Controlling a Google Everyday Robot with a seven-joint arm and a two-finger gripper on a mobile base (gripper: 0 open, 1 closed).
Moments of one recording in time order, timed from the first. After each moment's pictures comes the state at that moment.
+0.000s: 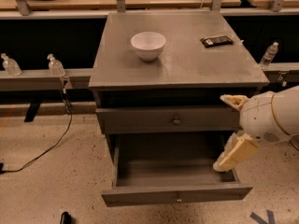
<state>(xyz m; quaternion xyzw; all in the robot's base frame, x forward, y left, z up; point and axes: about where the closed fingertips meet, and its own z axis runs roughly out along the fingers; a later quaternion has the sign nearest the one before) 0.439 -0.180 0.836 -0.59 0.74 0.08 0.32</state>
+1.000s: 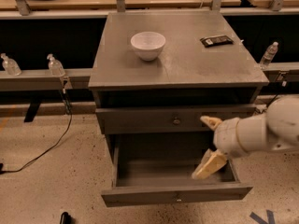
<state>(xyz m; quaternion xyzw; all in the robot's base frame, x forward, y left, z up) 0.474 -0.159 0.722 -0.58 0.74 0.13 0.33</state>
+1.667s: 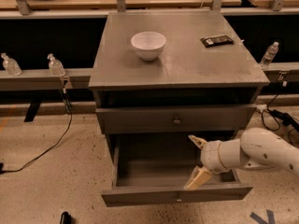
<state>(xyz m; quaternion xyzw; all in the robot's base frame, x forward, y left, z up) 0.497 -0.148 0.589 -0.60 0.71 0.15 0.35</state>
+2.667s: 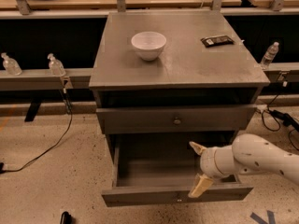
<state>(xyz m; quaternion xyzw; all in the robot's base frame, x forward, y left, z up) 0.489 -0.164 0.554 -0.64 0.70 0.09 0.30</state>
